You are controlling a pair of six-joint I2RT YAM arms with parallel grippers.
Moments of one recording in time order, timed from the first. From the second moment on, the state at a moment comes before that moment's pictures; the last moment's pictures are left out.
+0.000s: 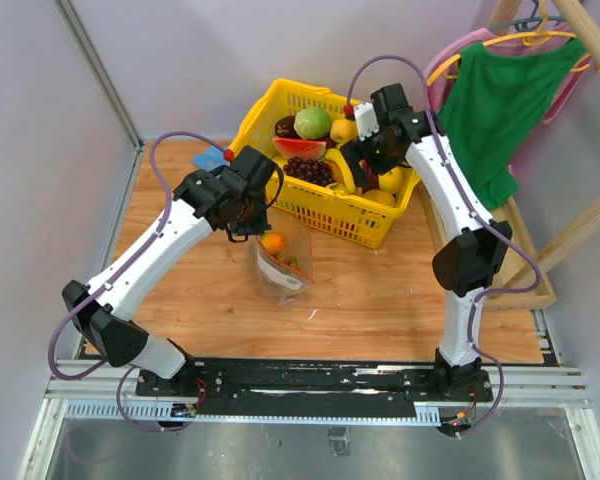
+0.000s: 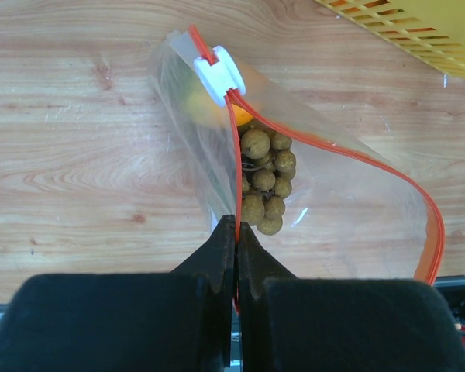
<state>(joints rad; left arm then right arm) -0.66 1.48 1.63 -1.18 -0.26 -0.66 0.36 2.00 2.23 -1.17 -0.11 -0.25</state>
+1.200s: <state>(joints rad) -0.66 1.48 1.61 -1.16 -0.25 -0.66 0.36 2.22 2.10 -1.17 0.06 -0.43</state>
